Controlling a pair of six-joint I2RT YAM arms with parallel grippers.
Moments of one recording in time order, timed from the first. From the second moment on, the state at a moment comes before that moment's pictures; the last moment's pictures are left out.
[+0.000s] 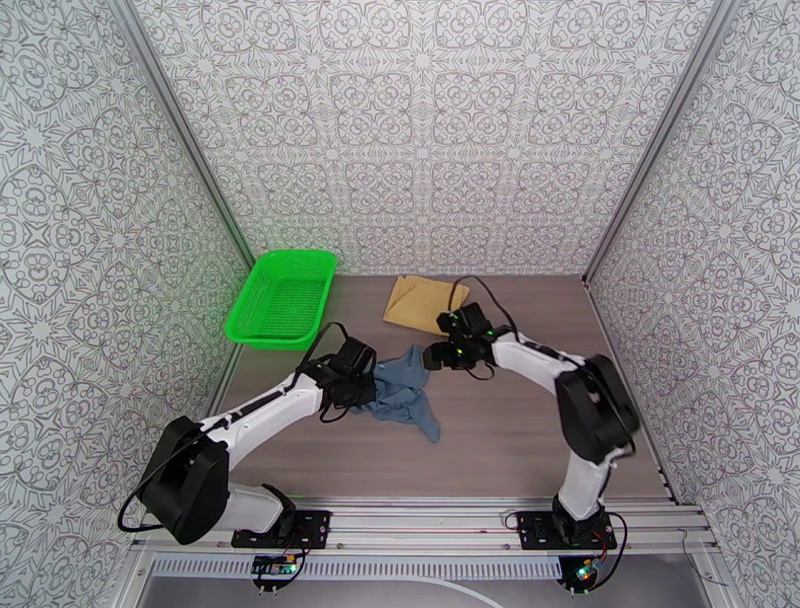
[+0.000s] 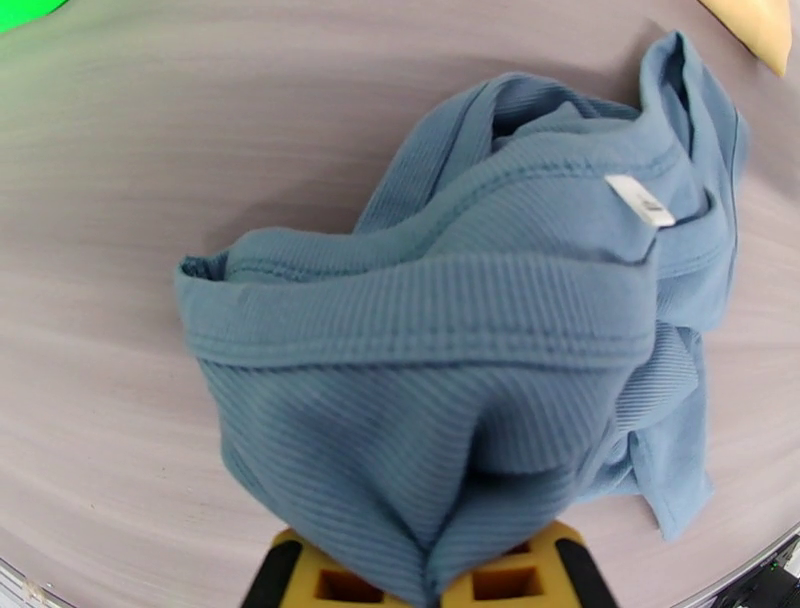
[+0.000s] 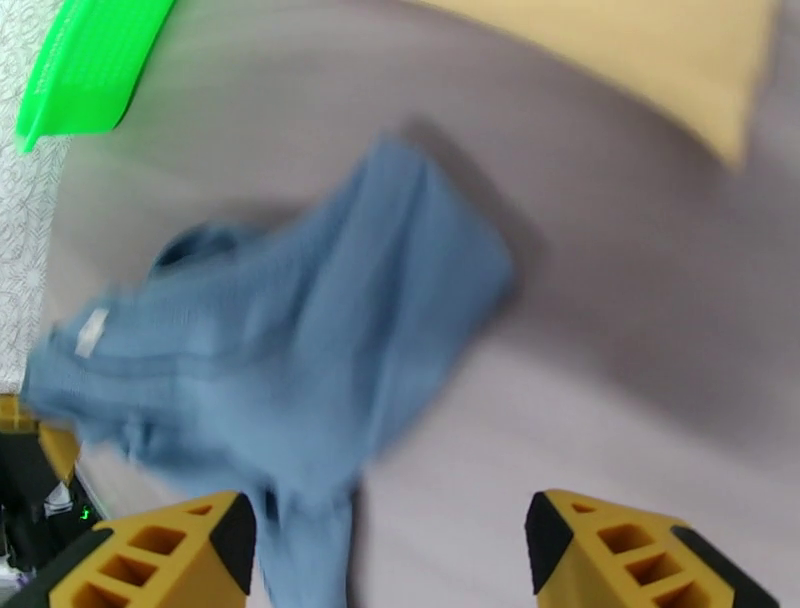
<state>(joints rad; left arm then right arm) -0.56 1.42 0.90 -0.62 -0.08 -0.69 0.49 1.94 1.35 -0.43 -0.34 0.32</state>
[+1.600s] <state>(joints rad) -0.61 1.35 1.00 -0.72 0.09 -0.56 0.37 1.68 1.03 -0.54 0.11 0.51</state>
